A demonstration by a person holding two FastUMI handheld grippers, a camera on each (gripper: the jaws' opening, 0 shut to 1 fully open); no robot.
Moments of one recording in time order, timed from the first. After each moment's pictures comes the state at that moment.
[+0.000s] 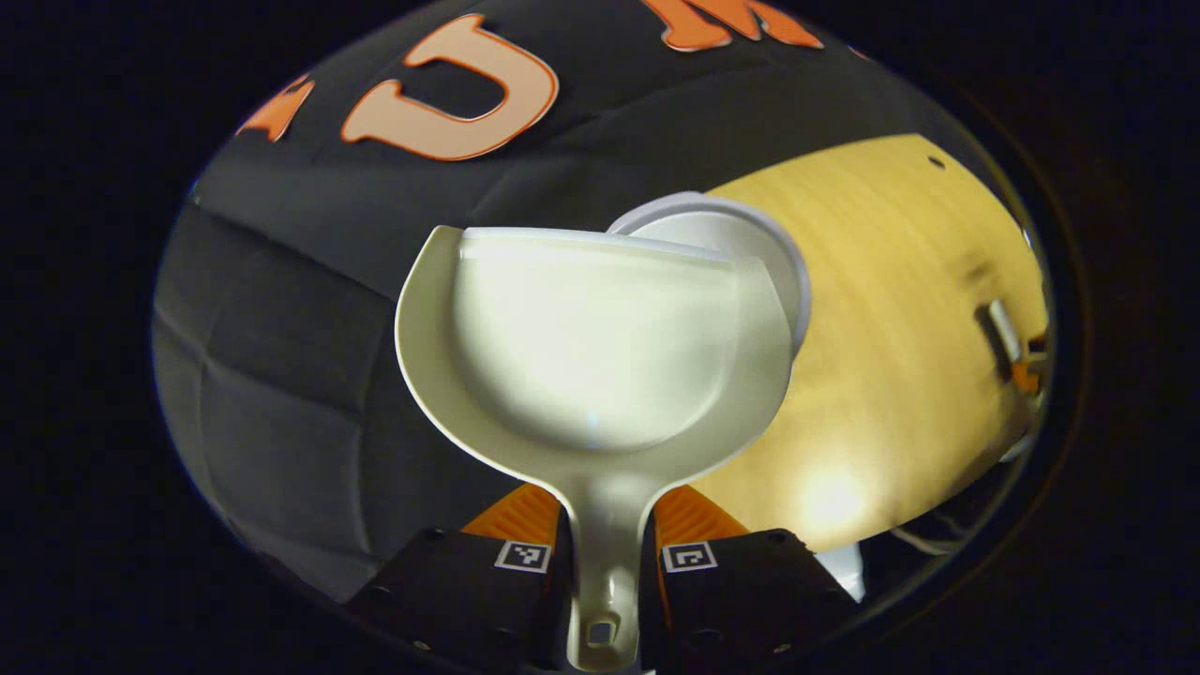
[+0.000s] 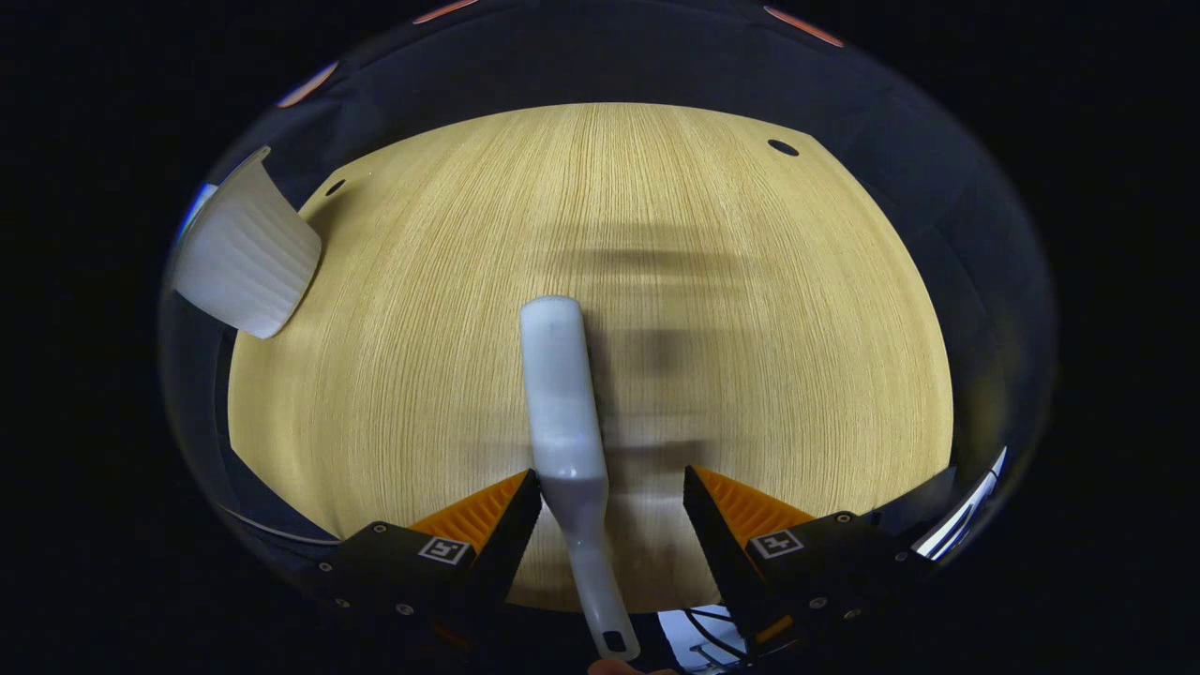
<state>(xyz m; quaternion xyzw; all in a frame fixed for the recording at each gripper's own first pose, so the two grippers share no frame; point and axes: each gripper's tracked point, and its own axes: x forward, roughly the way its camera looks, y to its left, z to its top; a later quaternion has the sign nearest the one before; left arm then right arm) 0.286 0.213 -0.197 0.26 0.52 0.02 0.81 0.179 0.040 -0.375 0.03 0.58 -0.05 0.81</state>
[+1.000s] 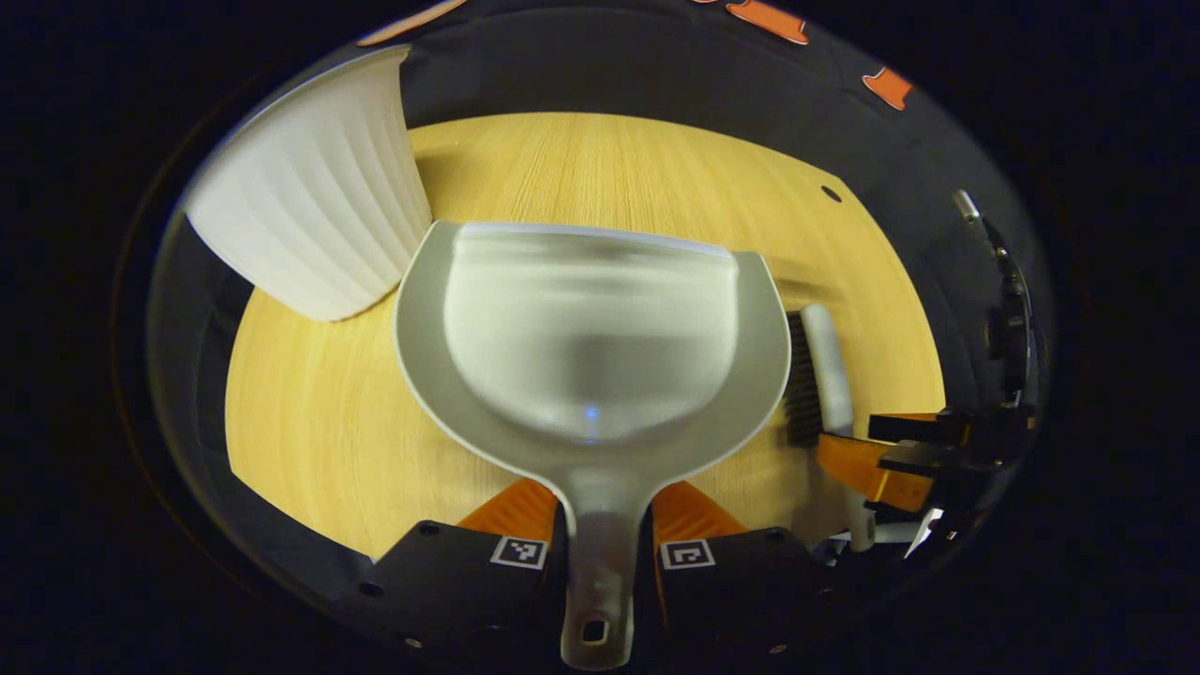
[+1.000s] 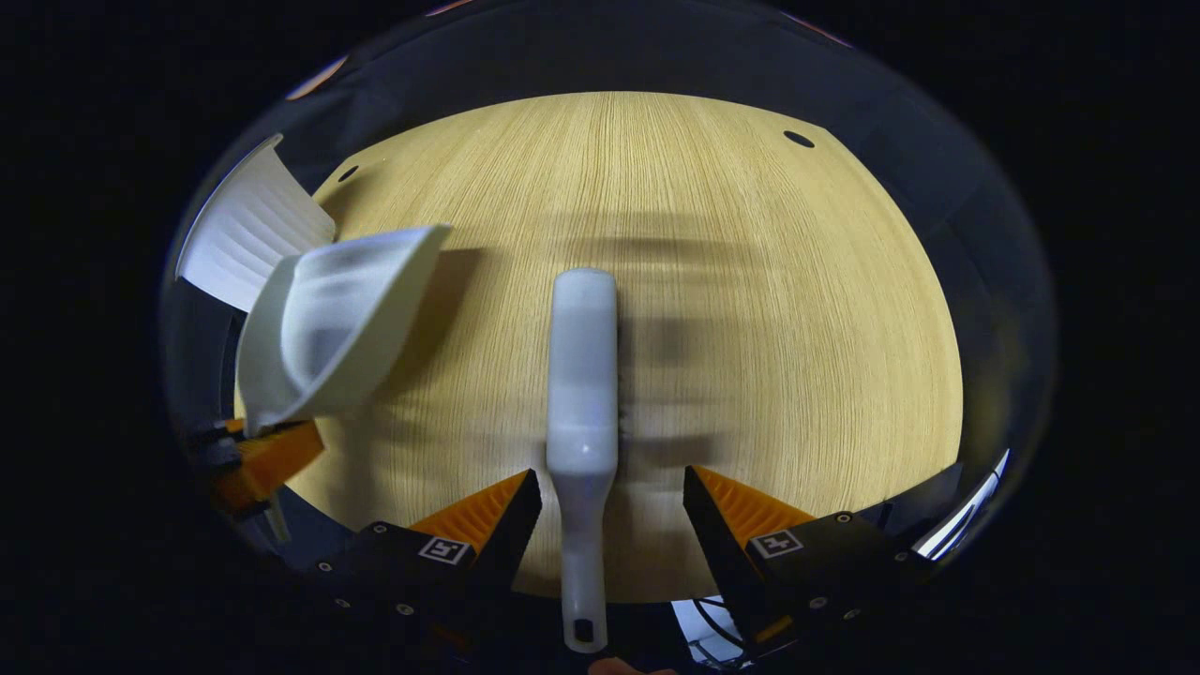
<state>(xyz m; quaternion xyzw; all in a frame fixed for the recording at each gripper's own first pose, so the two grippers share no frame) 0.246 -0.029 -0.456 0.00 0.63 -0.09 0.77 0.172 0.059 -0.375 0.03 0.60 -0.03 0.80</state>
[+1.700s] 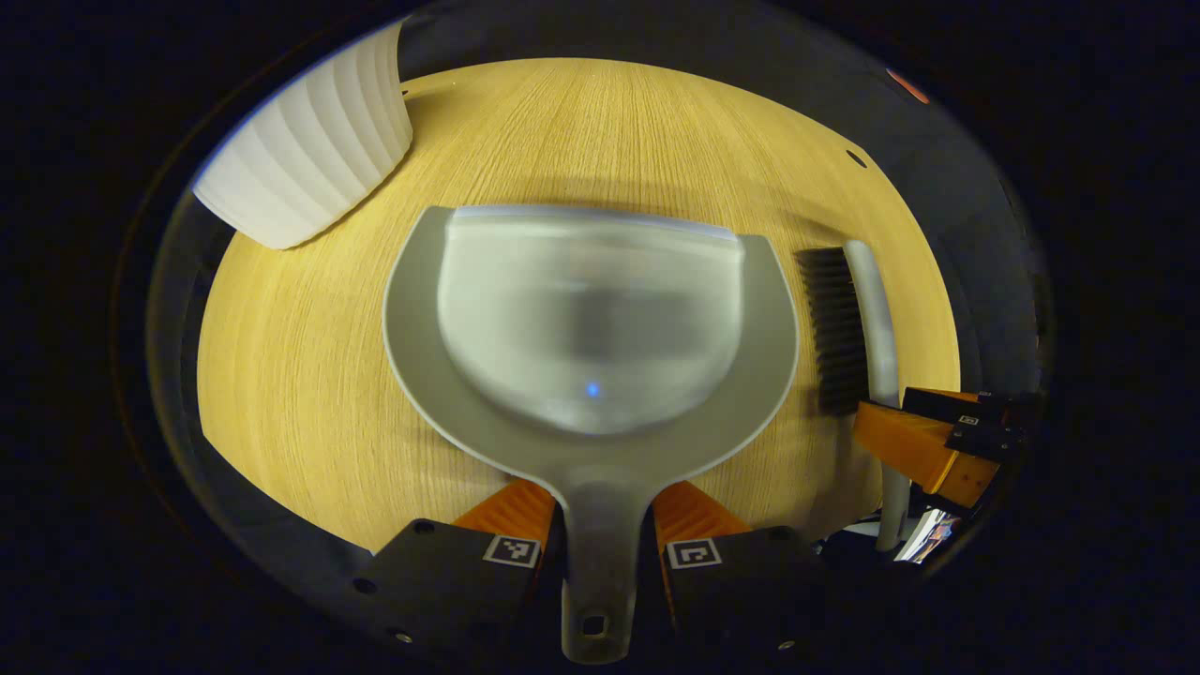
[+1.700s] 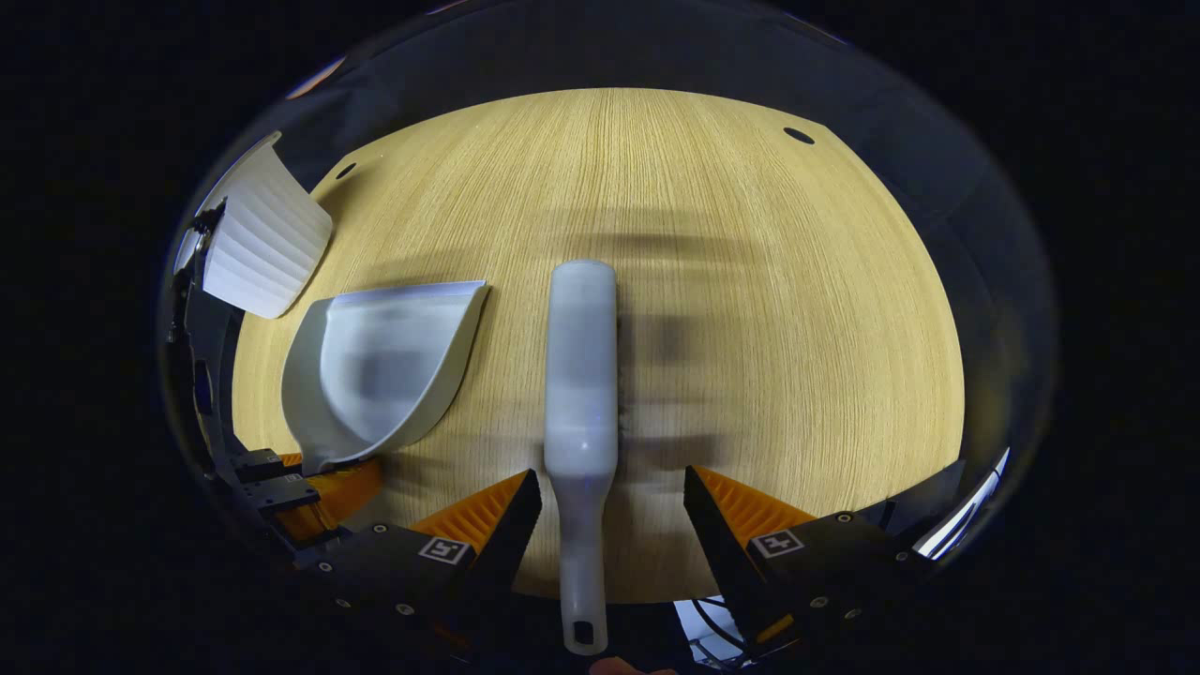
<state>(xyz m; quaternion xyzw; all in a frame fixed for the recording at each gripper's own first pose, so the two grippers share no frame) 0.257 -0.038 -0.477 -0.02 0.68 -0.09 0.73 0.172 0.058 -0.376 0.02 0.60 -0.04 0.80</state>
